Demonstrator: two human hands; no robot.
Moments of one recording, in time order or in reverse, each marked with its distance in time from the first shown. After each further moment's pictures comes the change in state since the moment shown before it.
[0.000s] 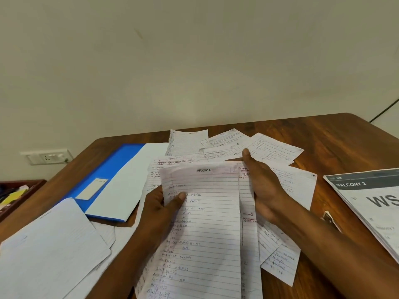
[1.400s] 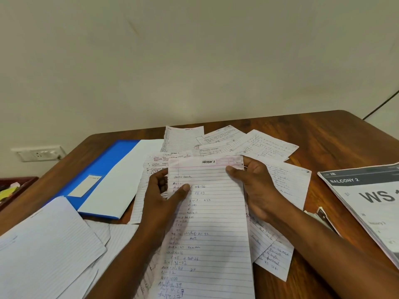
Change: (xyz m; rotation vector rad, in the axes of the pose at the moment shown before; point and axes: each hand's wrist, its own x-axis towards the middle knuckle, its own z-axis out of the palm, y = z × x) left_hand 0.012 -0.003 0.018 0.066 0.168 -0.025; right_hand -0.002 0.011 0.000 0.121 -0.021 -0.057
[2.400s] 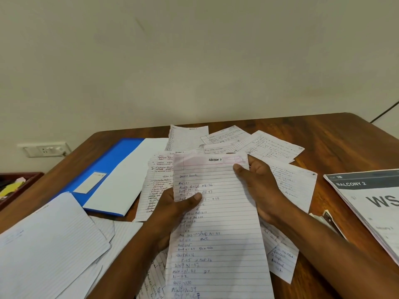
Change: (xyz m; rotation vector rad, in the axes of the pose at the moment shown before) left_hand -0.016 0.008 -0.004 -0.238 -0.344 -0.268; right_hand 0.005 0.004 0.003 -0.109 0.014 -0.034
